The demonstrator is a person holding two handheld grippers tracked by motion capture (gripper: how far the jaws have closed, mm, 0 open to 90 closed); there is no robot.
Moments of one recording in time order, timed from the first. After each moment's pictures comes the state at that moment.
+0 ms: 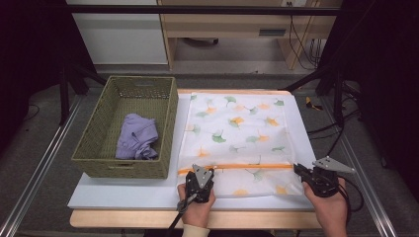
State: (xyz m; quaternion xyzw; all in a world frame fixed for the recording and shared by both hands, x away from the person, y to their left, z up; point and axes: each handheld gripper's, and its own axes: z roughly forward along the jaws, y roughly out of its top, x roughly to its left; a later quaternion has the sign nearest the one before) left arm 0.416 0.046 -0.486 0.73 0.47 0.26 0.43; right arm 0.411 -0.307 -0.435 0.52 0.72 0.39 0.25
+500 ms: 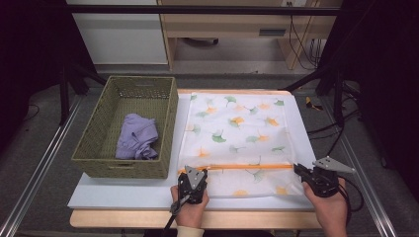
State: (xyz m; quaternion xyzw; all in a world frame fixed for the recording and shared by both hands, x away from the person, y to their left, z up) left arm 0.412 0.065 -0.487 0.72 0.48 0.27 0.43; right arm 0.411 -0.307 -0.435 0.52 0.72 0.39 0.25
